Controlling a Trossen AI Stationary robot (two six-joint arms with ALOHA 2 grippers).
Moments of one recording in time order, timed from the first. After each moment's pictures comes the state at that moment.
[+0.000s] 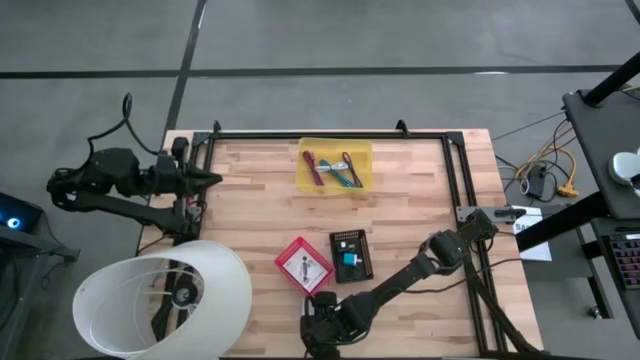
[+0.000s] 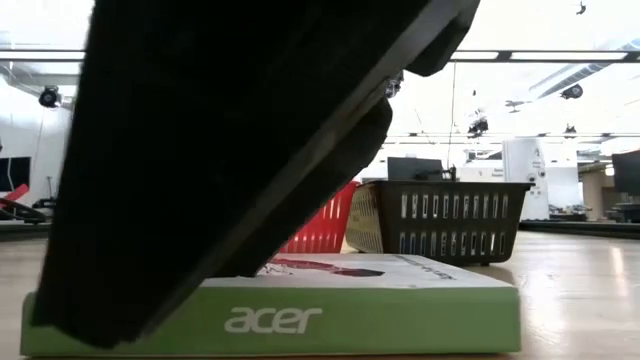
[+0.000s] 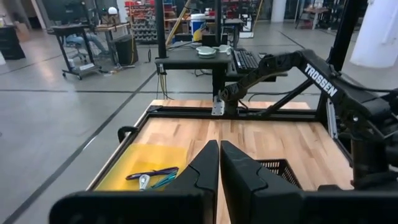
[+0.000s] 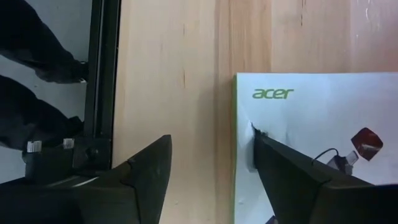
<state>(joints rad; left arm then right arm) -0.14 0.55 1.01 -0.65 -0.28 -0.02 0.56 2.46 2.07 -0.72 0.08 0.57</state>
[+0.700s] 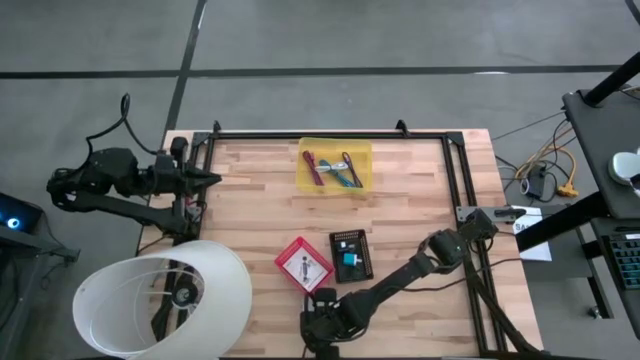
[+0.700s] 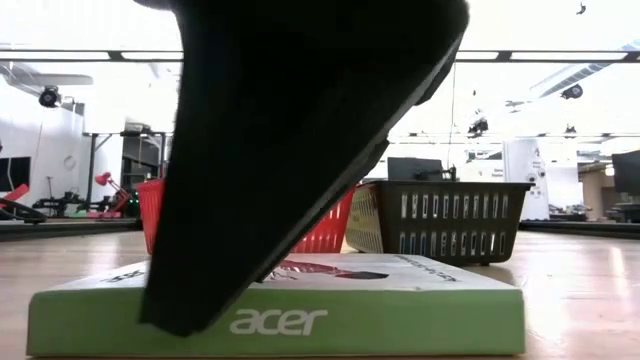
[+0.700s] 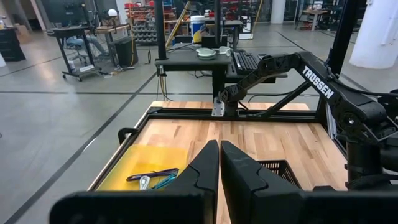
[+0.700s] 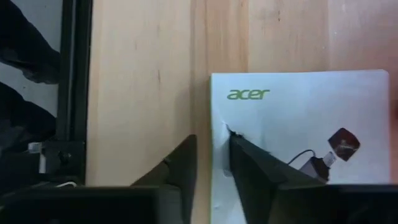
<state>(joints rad) -0.14 0.55 1.01 -0.65 -0.28 -0.01 0.56 2.47 2.05 -0.73 0.08 0.57</state>
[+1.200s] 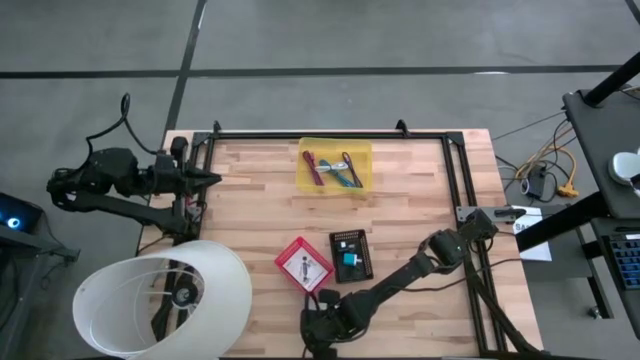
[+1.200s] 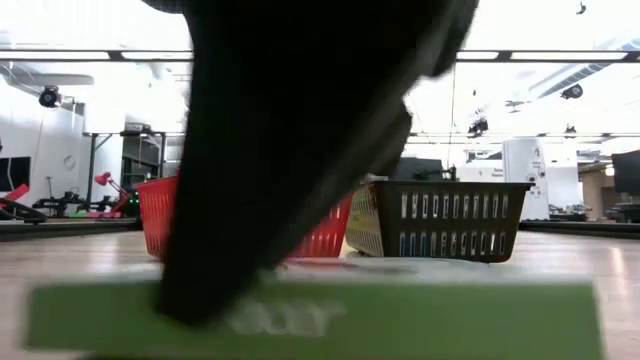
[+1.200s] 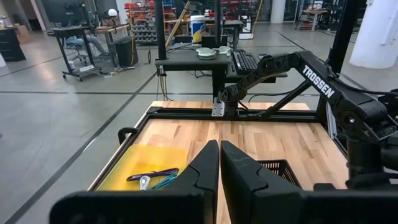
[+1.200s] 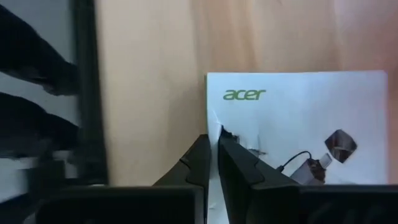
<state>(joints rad) -0.14 0.55 1.01 -0.65 -0.28 -0.01 0.56 2.46 2.05 -0.74 0.06 0.70</state>
